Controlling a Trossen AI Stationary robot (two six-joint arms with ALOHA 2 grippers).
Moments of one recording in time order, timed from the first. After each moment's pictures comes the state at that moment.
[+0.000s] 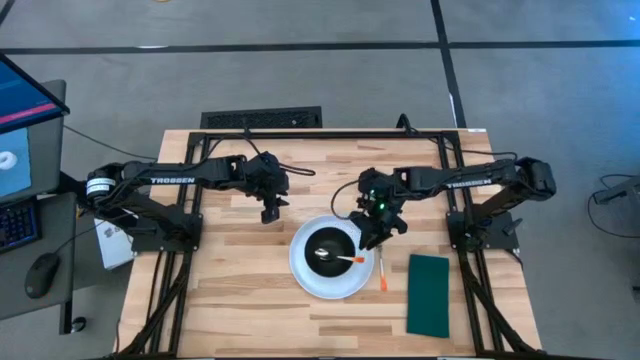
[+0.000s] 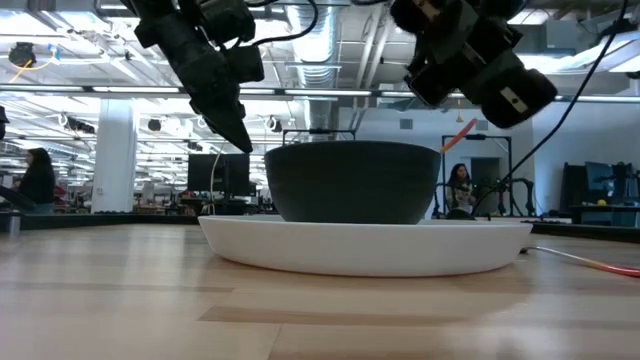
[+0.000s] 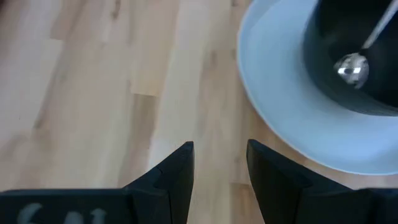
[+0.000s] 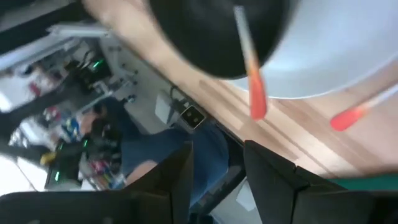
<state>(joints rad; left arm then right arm) 0.28 1.35 0.89 -0.46 0.12 0.08 -0.09 1.46 0.97 -0.50 -0.83 1.24</state>
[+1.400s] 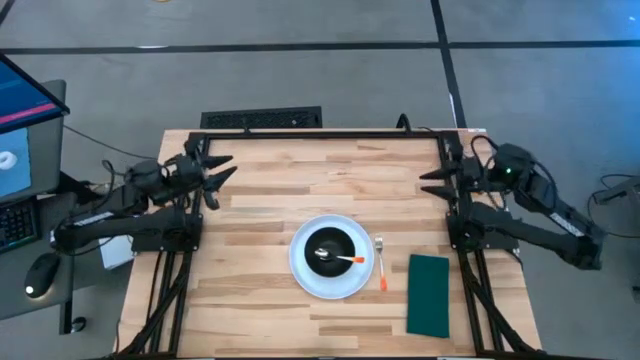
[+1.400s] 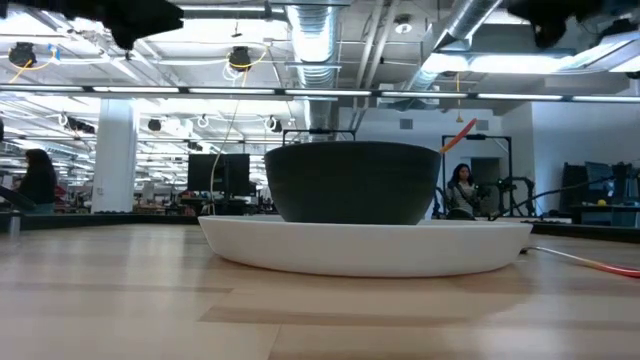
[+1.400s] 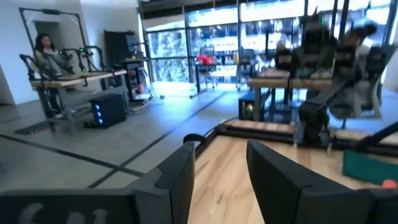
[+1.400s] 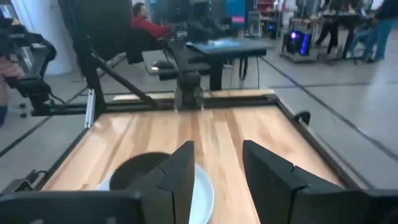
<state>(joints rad) 0.28 0.31 0.50 -0.12 -0.16 0.06 -0.53 0.34 0.66 -0.49 -0.52 -0.10</state>
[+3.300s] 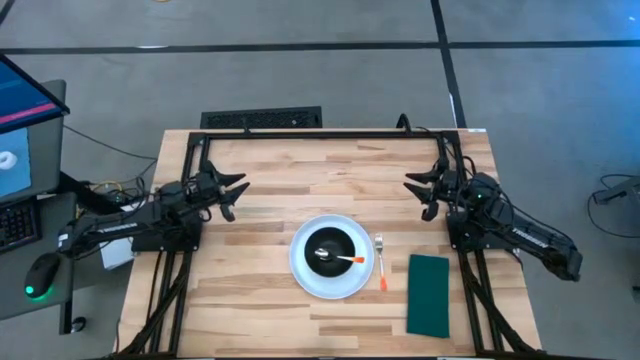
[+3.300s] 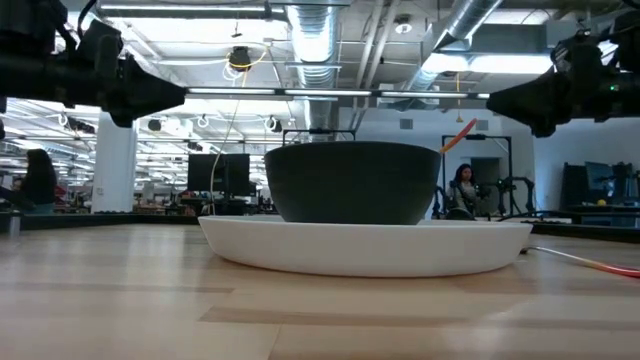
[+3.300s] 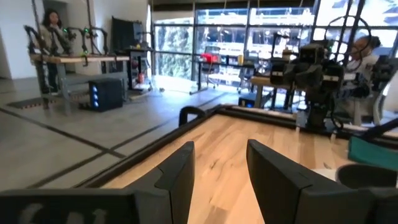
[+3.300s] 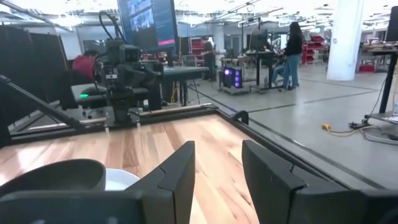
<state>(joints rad) 0.28 0.15 0.01 0.22 -0.19 -0.05 -0.56 0.01 0.01 0.05 -0.27 0.02</state>
